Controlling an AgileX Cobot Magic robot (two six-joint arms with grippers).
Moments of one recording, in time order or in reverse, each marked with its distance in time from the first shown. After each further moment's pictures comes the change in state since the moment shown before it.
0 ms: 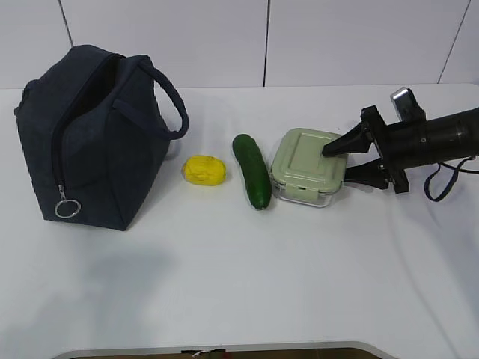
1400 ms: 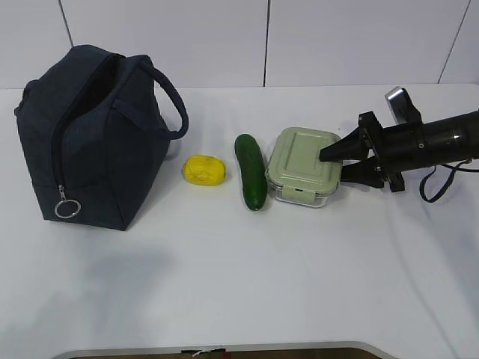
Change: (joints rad) left arm 0.000 0.000 0.000 0.000 0.000 0.000; right arm 0.004 0.016 0.000 0.018 0.024 -0.141
